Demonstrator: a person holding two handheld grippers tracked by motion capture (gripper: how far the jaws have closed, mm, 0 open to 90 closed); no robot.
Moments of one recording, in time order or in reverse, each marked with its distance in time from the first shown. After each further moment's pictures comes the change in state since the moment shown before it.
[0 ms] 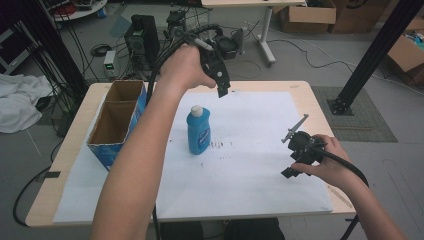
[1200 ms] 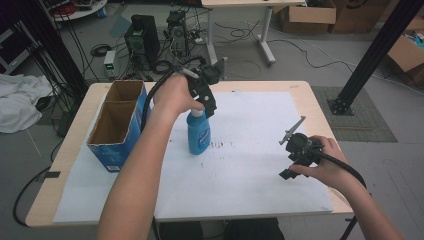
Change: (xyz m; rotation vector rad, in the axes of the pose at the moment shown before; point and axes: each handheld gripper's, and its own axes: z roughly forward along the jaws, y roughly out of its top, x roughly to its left) left arm 0.007 -0.037 0.069 0.067 -0.038 -0.103; right arm 0.005 0.002 0.004 -0.002 0.001 -0.021
